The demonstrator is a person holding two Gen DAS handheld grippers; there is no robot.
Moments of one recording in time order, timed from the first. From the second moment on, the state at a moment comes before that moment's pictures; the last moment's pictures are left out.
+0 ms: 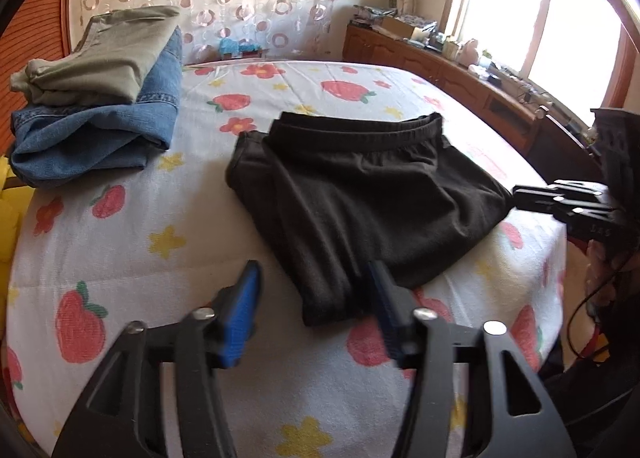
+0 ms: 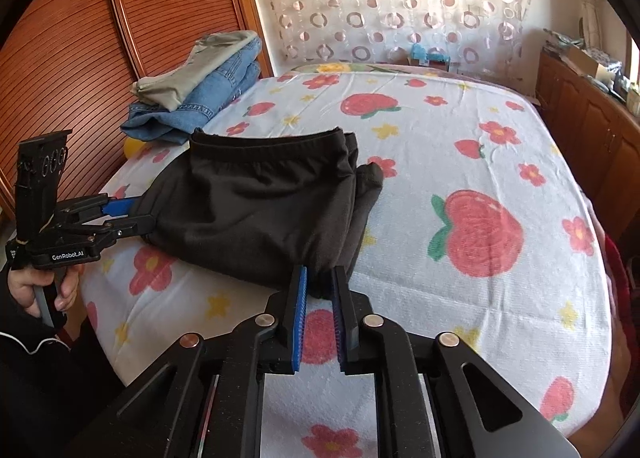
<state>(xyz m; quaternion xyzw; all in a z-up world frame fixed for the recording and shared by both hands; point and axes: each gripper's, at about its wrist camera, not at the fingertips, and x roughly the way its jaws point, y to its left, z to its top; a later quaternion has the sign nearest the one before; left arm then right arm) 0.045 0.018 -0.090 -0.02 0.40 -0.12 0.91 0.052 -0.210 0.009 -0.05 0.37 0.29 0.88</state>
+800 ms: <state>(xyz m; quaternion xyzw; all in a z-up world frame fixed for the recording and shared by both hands) 0.115 0.037 -0.073 -0.05 0.40 -0.09 0.91 0.145 -0.166 0.017 -0.07 0.36 0.29 0.88</state>
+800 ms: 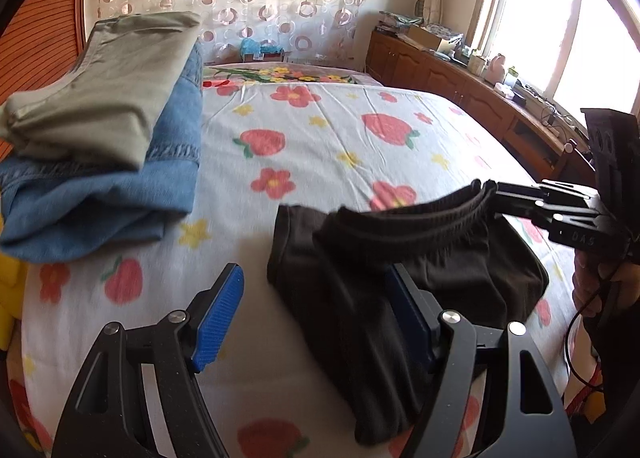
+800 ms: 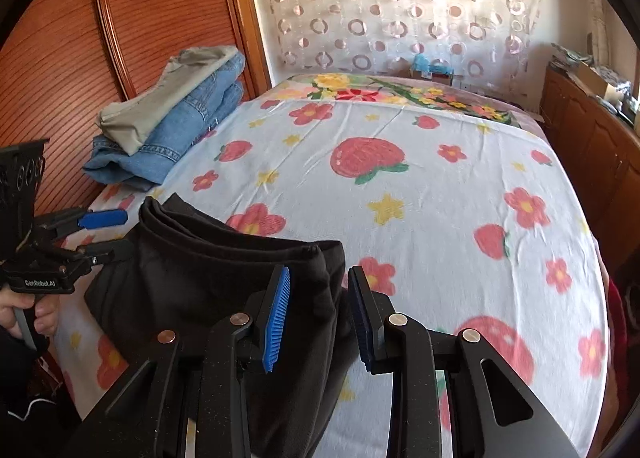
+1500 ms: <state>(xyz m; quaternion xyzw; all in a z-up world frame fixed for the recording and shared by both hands) 0.134 0.044 -0.083 -0.04 0.41 -0.06 0.91 0.159 -0.159 0.014 -0.06 0.35 0.27 0.90</state>
